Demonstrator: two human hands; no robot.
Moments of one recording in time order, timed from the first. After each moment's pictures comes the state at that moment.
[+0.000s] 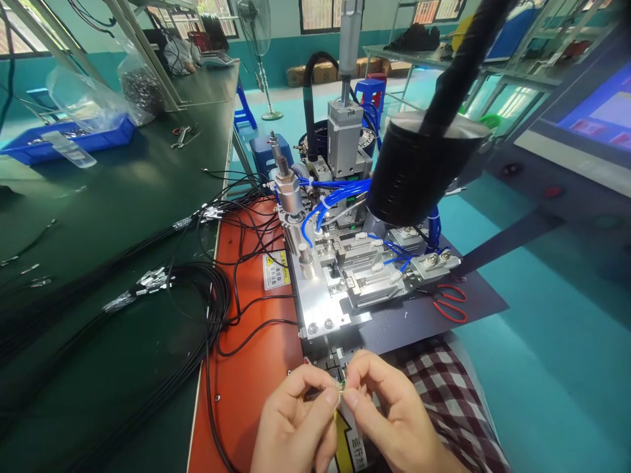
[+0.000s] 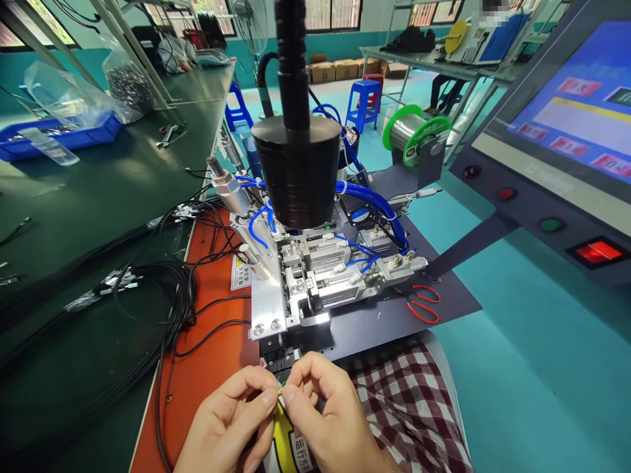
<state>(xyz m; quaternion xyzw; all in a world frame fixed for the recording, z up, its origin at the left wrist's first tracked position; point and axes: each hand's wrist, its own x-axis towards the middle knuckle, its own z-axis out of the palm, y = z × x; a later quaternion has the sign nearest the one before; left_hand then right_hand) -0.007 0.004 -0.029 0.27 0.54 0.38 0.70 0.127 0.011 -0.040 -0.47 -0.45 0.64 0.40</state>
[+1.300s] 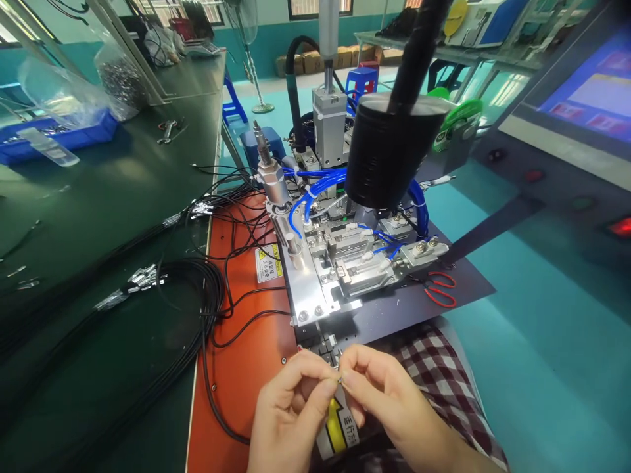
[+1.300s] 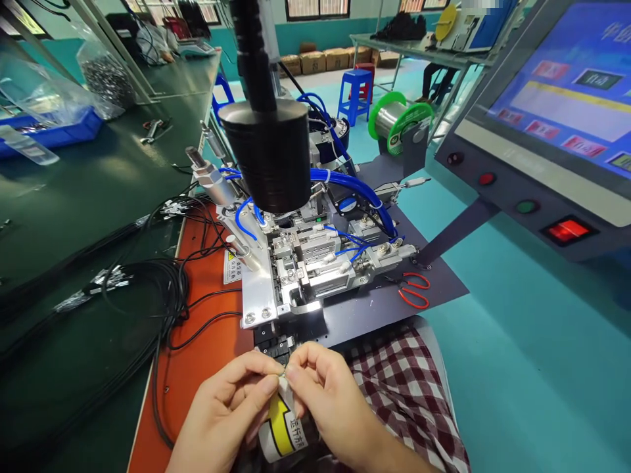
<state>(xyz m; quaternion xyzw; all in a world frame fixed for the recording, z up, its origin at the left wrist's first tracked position) -0.016 0.006 -0.027 0.48 0.52 0.34 0.62 0.137 0.012 -0.031 -0.45 -0.34 0.74 0.36</state>
